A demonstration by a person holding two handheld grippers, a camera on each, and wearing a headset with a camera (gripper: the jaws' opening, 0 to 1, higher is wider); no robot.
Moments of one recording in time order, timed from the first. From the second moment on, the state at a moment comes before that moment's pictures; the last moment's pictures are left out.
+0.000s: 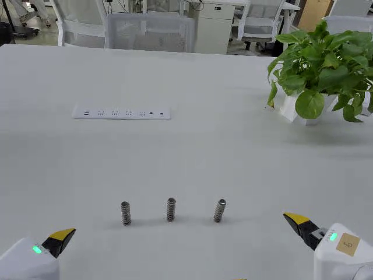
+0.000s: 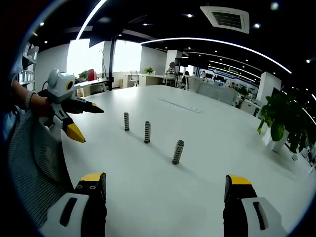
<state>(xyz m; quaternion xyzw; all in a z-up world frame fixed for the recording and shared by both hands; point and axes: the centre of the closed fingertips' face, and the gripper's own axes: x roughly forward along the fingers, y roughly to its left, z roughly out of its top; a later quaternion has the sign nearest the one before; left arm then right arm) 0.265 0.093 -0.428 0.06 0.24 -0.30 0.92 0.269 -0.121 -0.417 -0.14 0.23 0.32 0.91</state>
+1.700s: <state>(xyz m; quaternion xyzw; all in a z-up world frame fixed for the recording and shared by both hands) 0.263 0.089 -0.428 0.05 0.24 -0.31 0.92 0.266 -0.121 -0.420 -0.15 0.24 0.32 0.90</state>
